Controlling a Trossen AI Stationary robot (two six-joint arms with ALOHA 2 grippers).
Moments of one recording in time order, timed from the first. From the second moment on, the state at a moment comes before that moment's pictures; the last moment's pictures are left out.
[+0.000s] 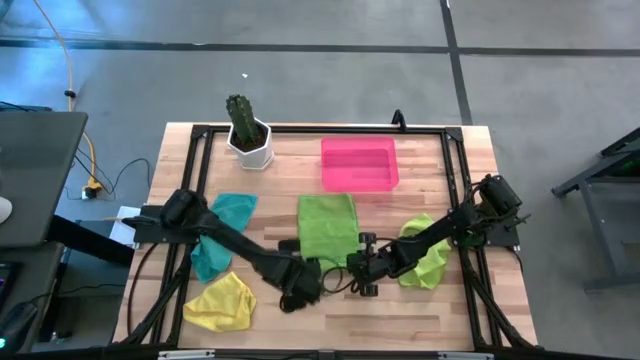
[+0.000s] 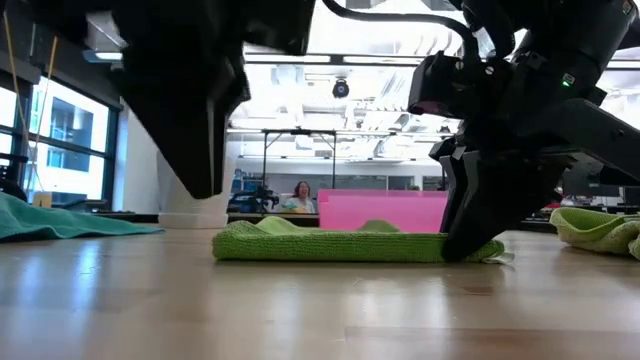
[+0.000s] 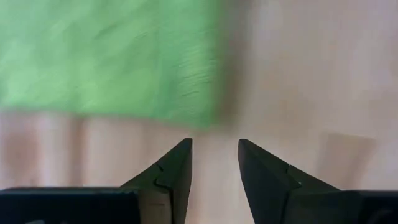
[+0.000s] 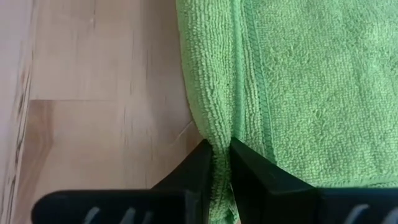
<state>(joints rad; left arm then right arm) -0.37 2.04 1.55 -0.95 -0.24 -0.55 0.44 1.84 0.95 -0.25 0.28 0.36</state>
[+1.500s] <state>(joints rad) -0.34 2.04 1.30 -0.49 -0.14 -0.75 0.44 1.84 0.95 -0.21 0.26 0.28</state>
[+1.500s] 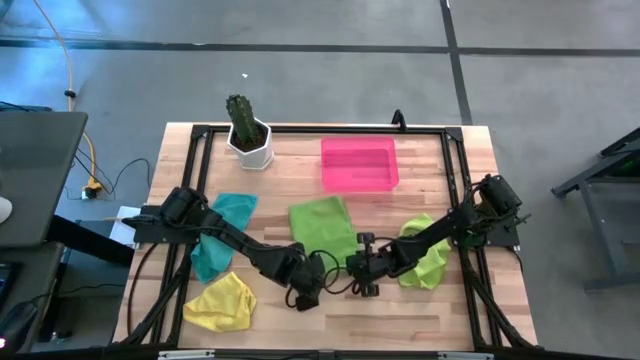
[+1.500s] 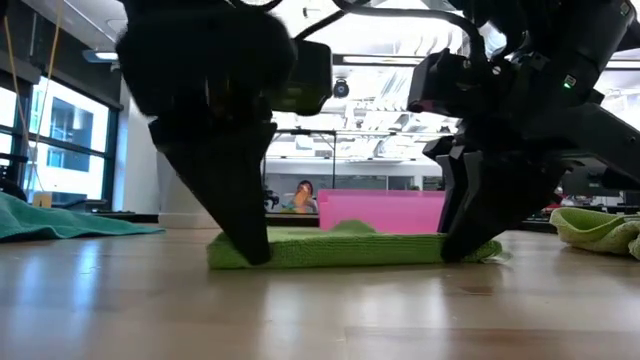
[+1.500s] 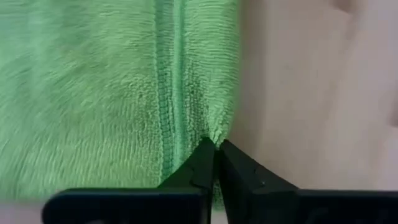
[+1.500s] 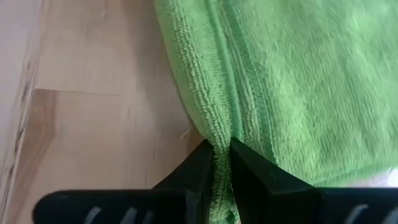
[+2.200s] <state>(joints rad) -0.28 2.00 1.29 -0.41 0.23 -0.90 0.36 1.79 0.95 -0.17 -0.14 0.36</state>
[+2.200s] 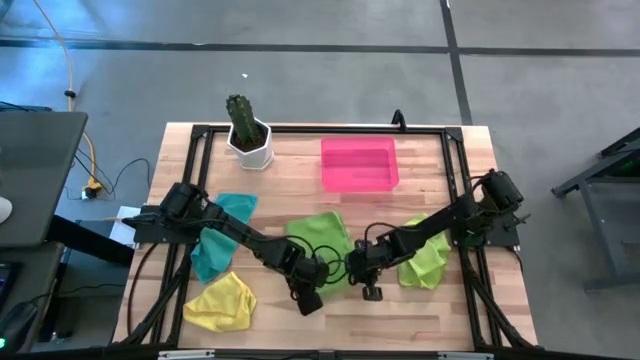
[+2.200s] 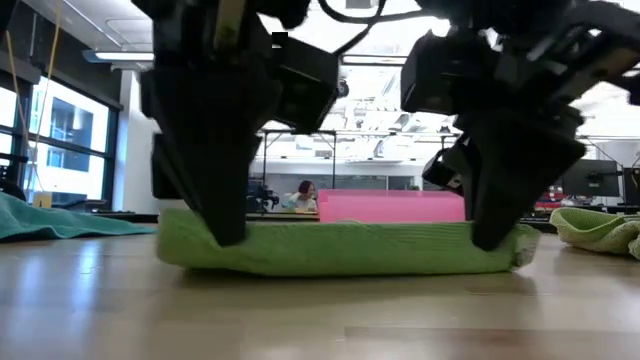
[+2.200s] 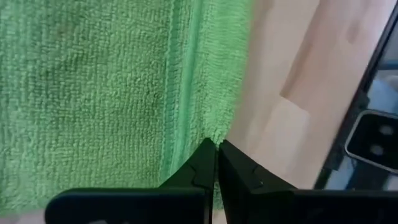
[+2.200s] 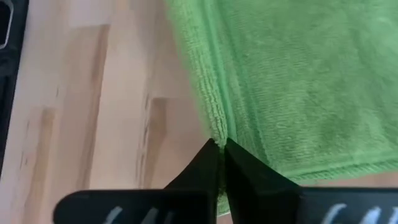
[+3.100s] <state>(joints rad) -0.29 1.96 1.29 -0.64 0.00 -1.00 0.28 1.79 0.95 -0.14 0.02 0.24</state>
